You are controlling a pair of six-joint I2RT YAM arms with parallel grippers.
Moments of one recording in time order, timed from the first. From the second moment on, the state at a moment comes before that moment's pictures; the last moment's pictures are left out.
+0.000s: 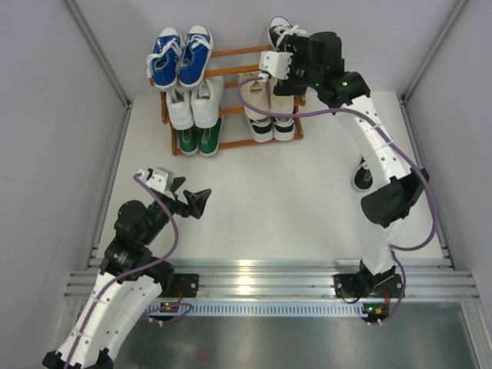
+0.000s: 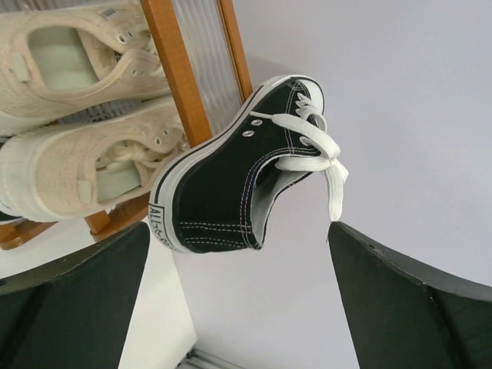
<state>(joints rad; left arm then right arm) -0.40 0.34 0.55 -0.25 0.13 -0.13 0.47 1.94 2.24 -0.63 -0.07 -1.21</state>
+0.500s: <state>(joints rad) -0.40 0.34 0.55 -0.25 0.13 -0.13 0.37 1.42 1.71 -0.53 -0.09 -0.64</state>
